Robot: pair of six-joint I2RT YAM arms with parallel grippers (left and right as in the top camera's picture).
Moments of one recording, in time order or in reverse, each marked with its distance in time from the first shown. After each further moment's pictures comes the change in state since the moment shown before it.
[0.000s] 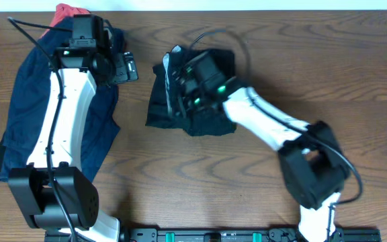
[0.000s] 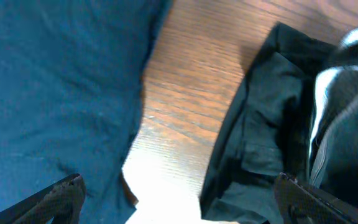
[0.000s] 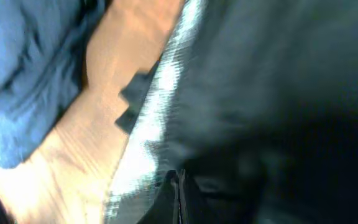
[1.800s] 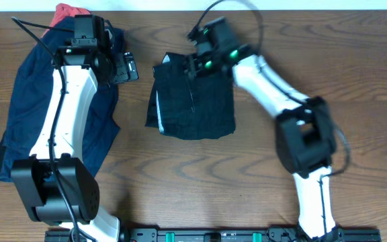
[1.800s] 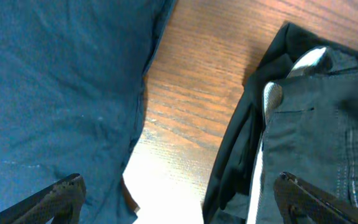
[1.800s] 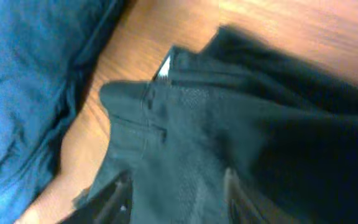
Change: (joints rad) left arm 0.006 0.040 0.000 0.021 -0.002 0.000; right arm -0.198 0.221 0.385 -0.068 -0.081 -0.089
